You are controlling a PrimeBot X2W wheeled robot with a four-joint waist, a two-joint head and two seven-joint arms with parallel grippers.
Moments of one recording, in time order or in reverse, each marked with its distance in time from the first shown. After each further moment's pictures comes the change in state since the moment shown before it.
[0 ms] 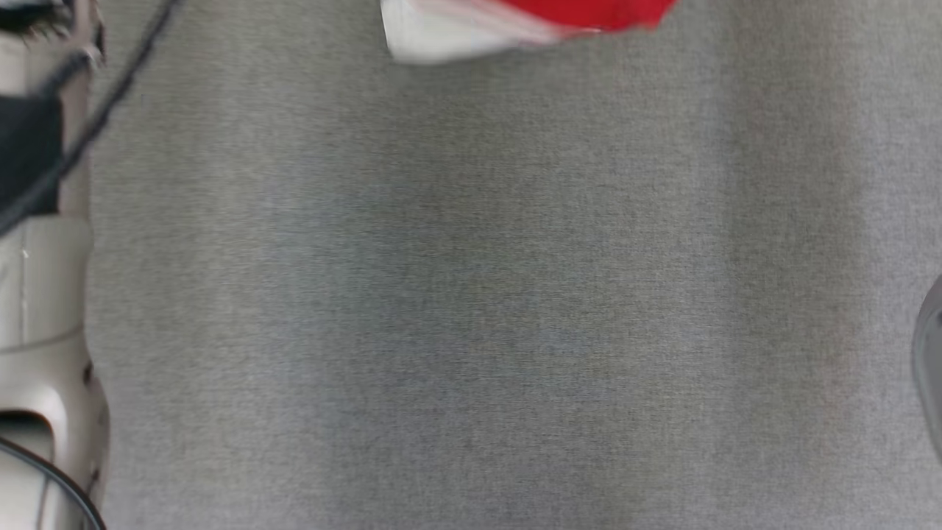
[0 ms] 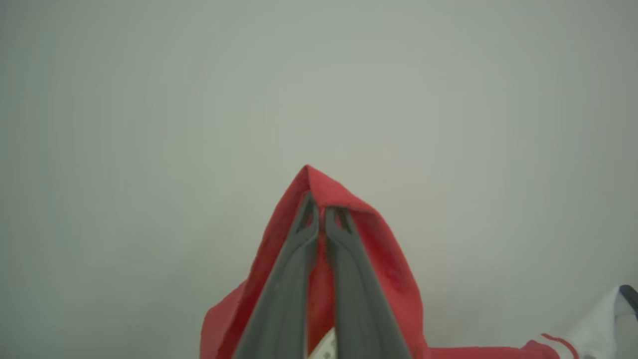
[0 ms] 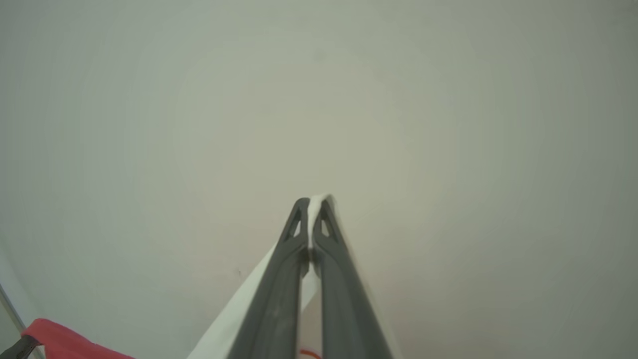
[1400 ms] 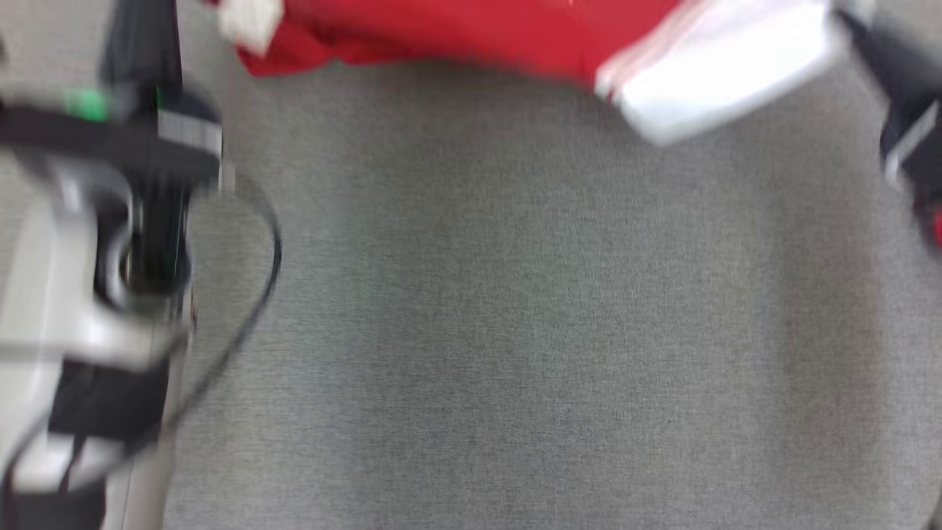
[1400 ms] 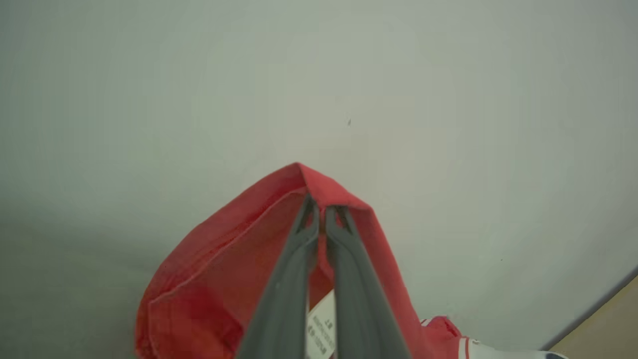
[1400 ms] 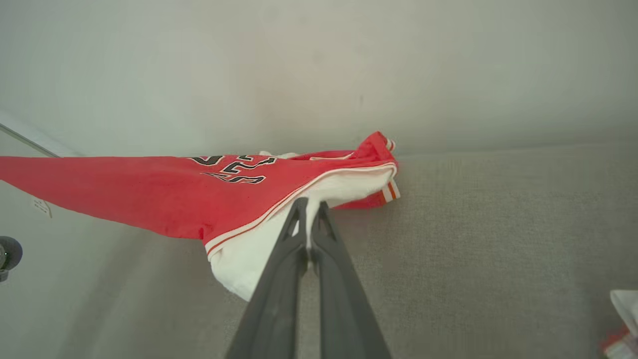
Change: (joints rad) left arm 0.492 -0.015 0.053 -0.127 0.002 -0.172 0.034; right arm 0.683 -0.115 -0.092 -0.336 0.176 0.000 0.630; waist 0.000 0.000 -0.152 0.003
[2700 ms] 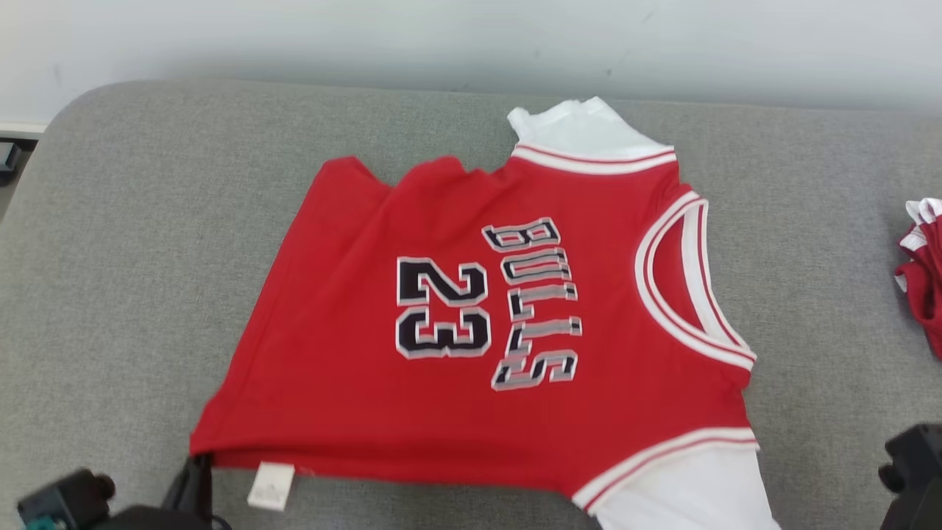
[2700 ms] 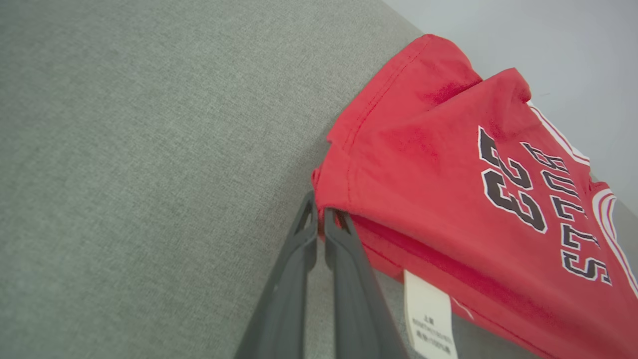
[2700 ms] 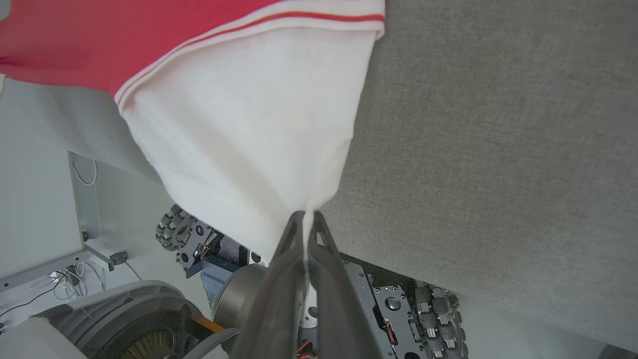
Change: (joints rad) left arm 0.958 0.129 -0.006 -0.433 0.056 0.431 0.271; right arm 0.987 0.105 -0.145 -0.567 0.053 -0.003 0.718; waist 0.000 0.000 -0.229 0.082
